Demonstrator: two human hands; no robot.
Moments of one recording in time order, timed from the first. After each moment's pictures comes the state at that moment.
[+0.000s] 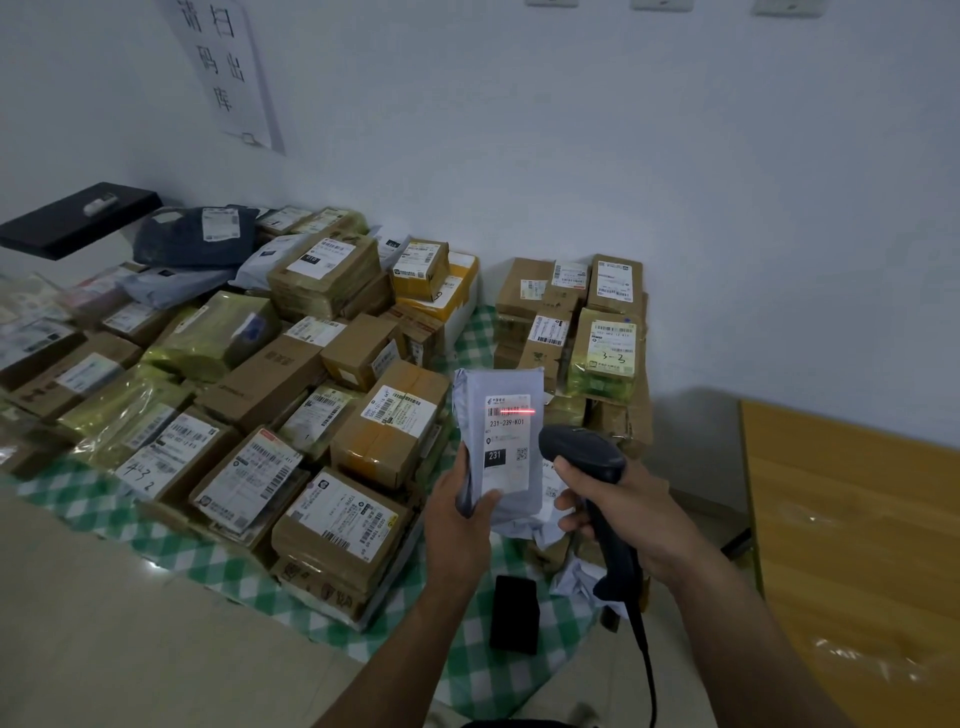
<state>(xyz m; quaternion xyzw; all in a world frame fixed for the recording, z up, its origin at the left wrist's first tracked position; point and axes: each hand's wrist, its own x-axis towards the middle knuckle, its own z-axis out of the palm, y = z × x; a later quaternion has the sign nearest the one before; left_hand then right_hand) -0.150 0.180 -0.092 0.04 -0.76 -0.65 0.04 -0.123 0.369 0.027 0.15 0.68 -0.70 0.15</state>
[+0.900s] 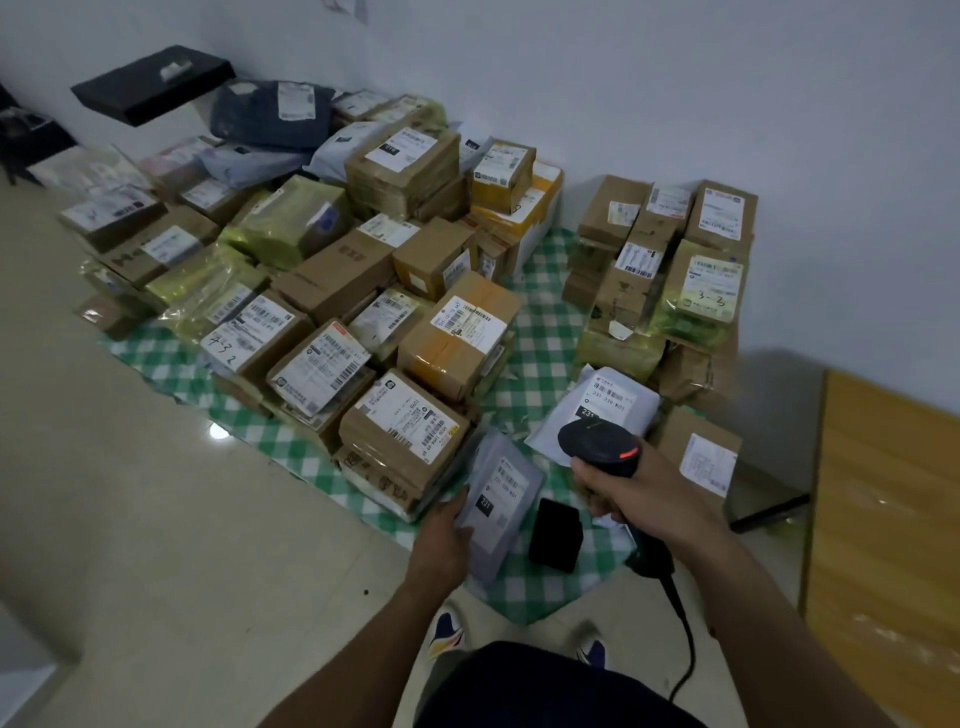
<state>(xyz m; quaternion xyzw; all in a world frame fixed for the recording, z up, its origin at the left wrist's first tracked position) -0.072 0.077 -0.208 0.12 -0.87 -0.43 -0.19 -0.112 0.332 -0.034 0.11 0.78 -0.57 0.23</state>
